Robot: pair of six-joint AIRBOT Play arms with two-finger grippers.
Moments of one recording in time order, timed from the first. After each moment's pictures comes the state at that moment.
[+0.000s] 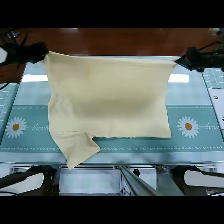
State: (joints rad) left arm 0.02 -1.37 1.36 1.31 -0.69 -1.69; right arm -0.24 -1.51 1.45 -0.76 1.05 1.33
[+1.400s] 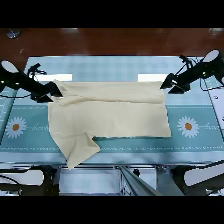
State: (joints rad) left arm 0.22 -1.55 1.27 1.13 -1.35 -1.44; right arm -0.19 -1.72 1.54 -1.10 1.45 1.45
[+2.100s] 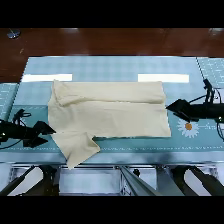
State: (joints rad) left arm 0.59 -1.06 0.47 1.04 -1.30 -1.37; right arm -0.33 -0.92 0.61 -0.86 1.11 1.33
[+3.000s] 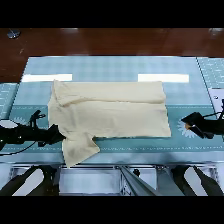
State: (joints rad) left arm 0.38 -1.04 0.36 0.91 -1.18 -1.29; right arm -0.62 -0.85 0.51 -1.09 1.15 1.43
